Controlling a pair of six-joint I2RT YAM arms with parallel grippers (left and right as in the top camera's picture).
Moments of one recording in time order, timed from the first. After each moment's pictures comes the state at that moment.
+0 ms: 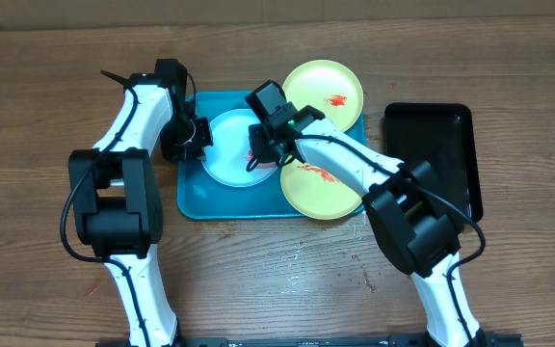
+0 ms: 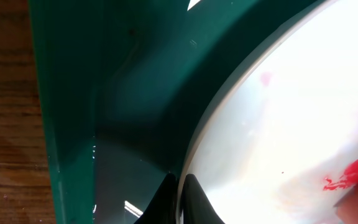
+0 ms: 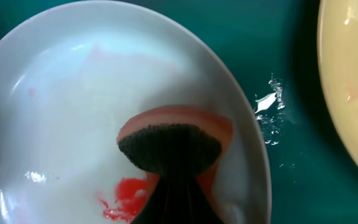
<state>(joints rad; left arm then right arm) -0.02 2.20 1.67 -1.08 0.17 -0.25 0.65 2.26 1.73 -0.56 0.00 0.48</state>
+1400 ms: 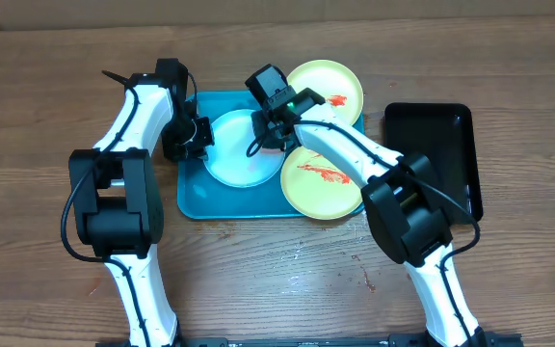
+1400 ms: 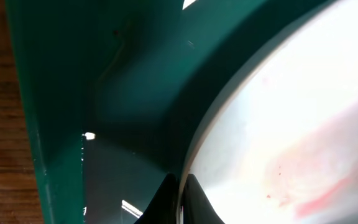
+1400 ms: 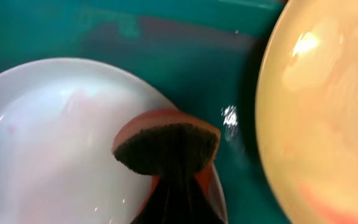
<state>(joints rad) -0.02 2.20 1.67 -1.07 0.18 -0.25 0.63 2.33 1.90 -0.68 0.08 0.39</state>
